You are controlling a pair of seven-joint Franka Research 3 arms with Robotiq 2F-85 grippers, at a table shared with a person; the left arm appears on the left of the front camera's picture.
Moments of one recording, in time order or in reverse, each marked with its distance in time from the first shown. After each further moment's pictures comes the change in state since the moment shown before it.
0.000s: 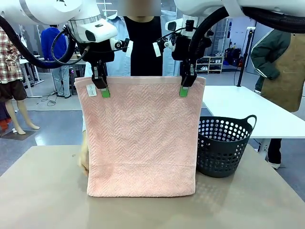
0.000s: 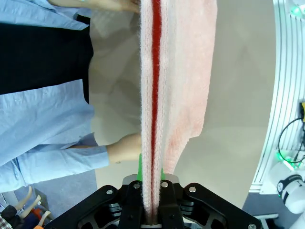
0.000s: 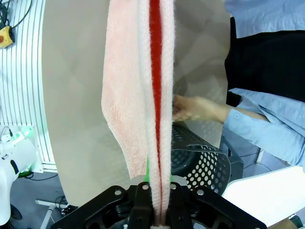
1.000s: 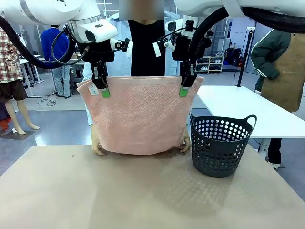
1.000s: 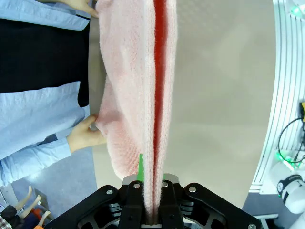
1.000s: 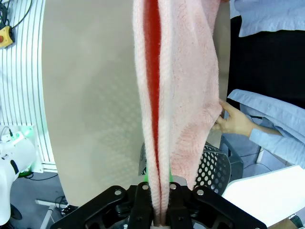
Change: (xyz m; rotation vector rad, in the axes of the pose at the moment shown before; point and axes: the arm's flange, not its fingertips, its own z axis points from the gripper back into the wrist) left arm 0.000 0.000 0.000 0.000 0.000 0.000; right arm 0.000 0.000 0.000 0.001 0.000 0.000
